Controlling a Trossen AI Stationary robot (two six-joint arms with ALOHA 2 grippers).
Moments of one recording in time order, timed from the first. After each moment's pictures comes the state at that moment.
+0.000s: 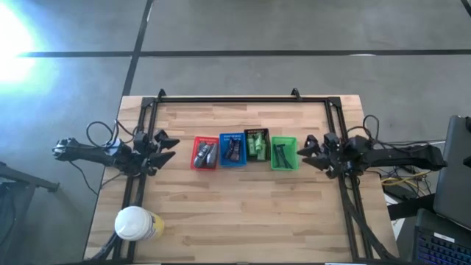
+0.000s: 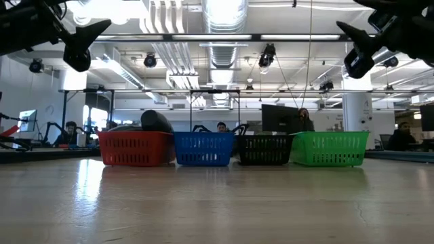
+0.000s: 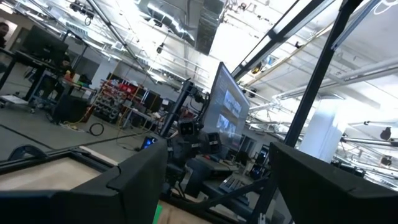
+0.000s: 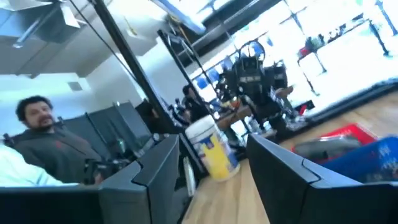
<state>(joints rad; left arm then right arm) -0.17 0.19 0.01 0.56 -0.26 -0.38 -0.06 0.35 0.02 0.61 -0.21 0.66</state>
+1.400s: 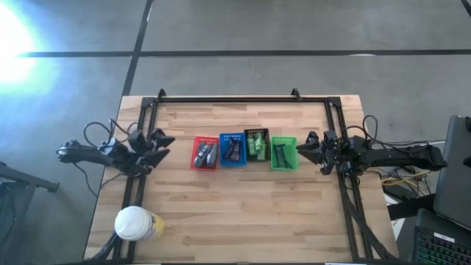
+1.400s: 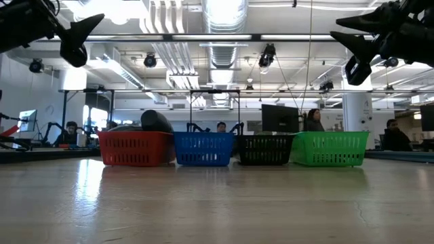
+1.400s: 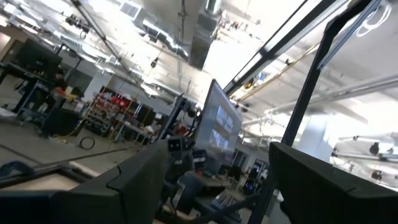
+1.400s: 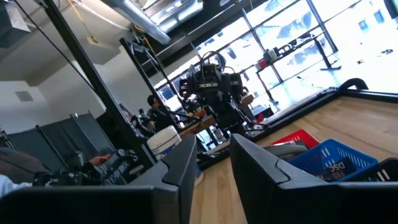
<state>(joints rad) -0.17 0.09 0.01 0.53 -0.26 -0.38 -0.06 0.35 0.01 0.58 -0.05 0.60</state>
